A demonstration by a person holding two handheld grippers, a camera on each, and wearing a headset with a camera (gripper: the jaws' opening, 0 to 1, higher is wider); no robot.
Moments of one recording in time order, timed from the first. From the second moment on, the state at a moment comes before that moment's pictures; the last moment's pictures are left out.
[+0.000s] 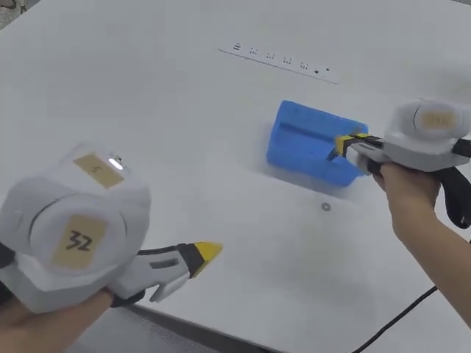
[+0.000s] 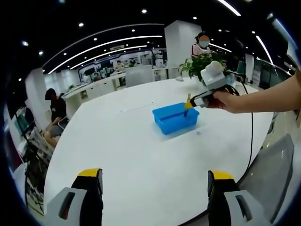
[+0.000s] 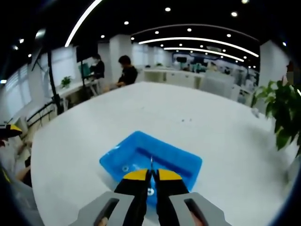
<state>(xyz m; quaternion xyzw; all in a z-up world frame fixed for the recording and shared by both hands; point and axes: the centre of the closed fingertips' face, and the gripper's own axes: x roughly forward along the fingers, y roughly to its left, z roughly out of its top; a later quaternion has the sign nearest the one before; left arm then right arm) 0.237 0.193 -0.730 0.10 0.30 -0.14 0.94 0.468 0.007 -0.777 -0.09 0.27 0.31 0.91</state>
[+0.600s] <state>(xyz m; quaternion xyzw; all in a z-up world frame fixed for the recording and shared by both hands) 0.235 0.191 -0.730 0.11 0.31 -0.14 0.94 0.427 -0.004 -0.709 -0.05 0.20 0.32 0.92</state>
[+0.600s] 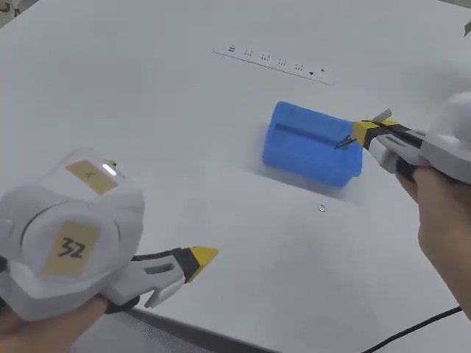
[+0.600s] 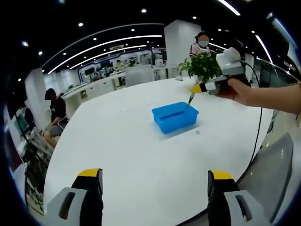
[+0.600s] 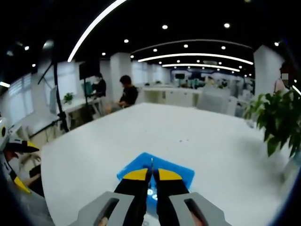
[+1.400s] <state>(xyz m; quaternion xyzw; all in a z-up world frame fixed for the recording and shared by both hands) 0.233 0.180 -0.735 0.10 0.31 -0.16 0.93 0.399 -0.011 -0.772 -0.05 0.26 0.32 0.91</state>
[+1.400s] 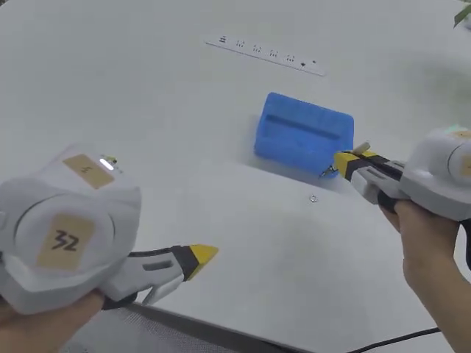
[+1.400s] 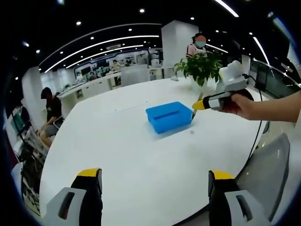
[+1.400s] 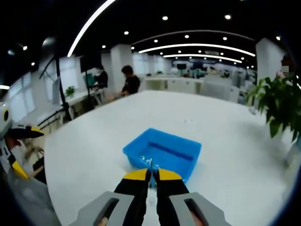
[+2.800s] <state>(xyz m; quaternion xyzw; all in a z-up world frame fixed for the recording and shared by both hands) 0.232 0.179 -0.736 0.11 0.31 -0.16 0.93 0.385 -0.013 -0.796 -0.08 0.29 0.33 0.90</state>
